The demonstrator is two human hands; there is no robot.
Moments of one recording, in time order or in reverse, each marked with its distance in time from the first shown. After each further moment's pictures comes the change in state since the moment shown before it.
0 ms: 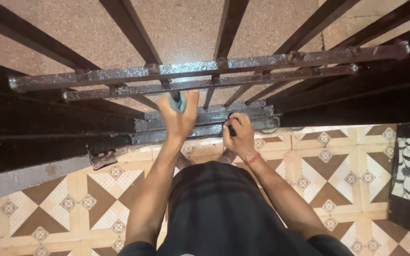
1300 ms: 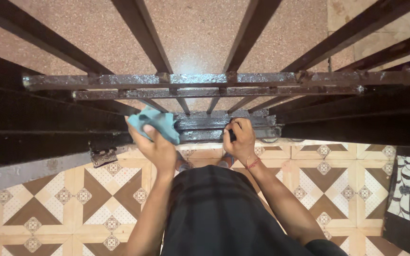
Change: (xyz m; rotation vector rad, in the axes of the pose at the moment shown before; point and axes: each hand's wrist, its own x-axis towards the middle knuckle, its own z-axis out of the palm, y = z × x) left_hand -0.054 -0.018 -0.048 0.243 0.429 0.080; right_hand 0.017 0.004 0.002 -0.026 -0.045 -0.028
